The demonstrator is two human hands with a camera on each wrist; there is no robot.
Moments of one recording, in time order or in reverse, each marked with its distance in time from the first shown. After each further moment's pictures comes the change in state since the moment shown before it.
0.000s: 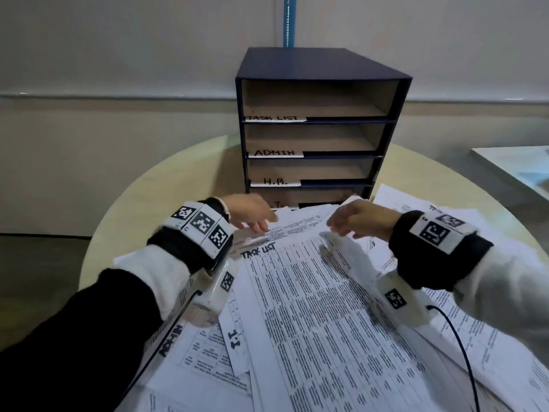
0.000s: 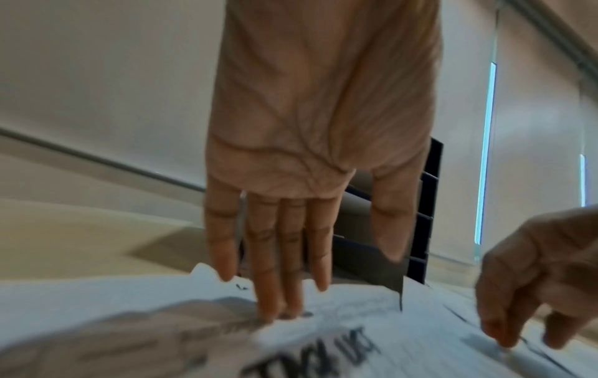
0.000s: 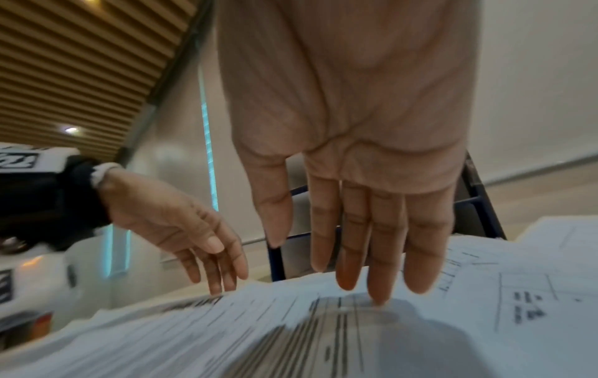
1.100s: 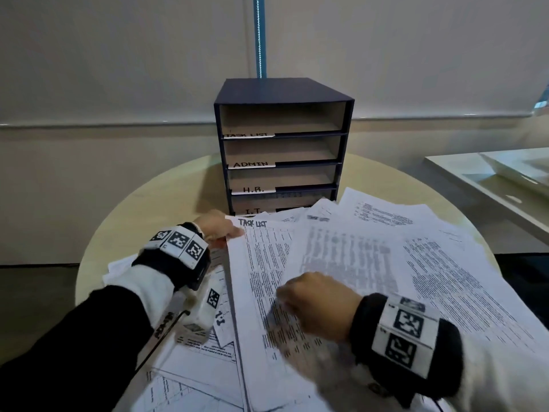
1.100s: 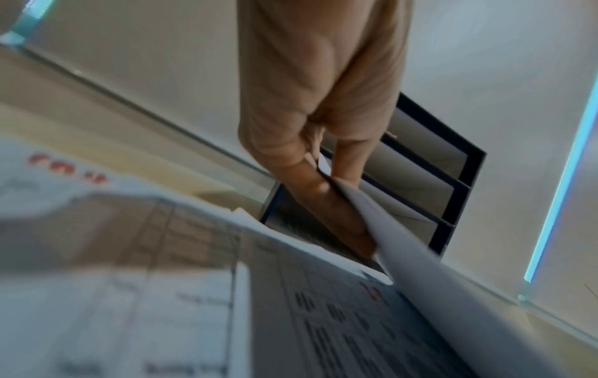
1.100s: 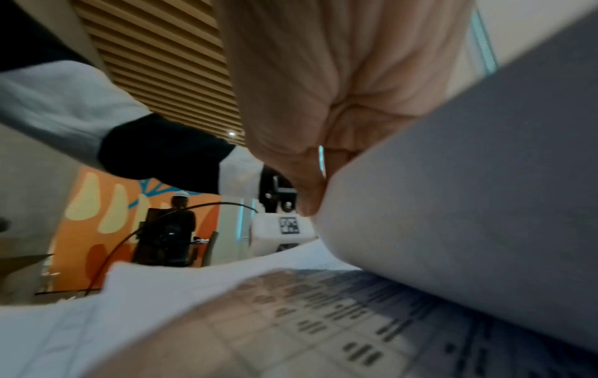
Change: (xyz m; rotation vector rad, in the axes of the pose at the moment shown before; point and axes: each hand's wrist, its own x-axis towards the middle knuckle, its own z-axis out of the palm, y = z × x) left_hand -0.009 -0.034 0.024 -0.519 0.215 -0.094; right_hand -0.125 -0.019 0.091 -0.695 0.003 -0.472
